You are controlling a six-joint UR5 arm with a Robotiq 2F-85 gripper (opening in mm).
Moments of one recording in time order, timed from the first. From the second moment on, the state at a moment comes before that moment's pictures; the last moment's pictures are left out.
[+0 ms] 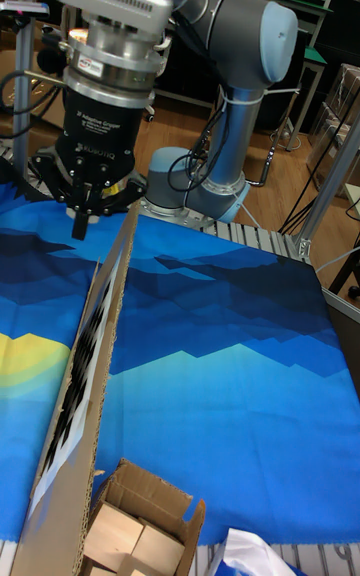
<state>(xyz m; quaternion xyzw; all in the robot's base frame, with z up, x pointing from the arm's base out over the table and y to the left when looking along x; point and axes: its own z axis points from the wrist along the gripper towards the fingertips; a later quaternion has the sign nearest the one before) 0.621 -0.135 0.311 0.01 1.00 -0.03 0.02</state>
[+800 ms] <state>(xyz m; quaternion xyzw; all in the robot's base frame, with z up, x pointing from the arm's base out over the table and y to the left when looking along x) 0.618 -0.094 0.320 -0.04 1.00 0.02 0.02</state>
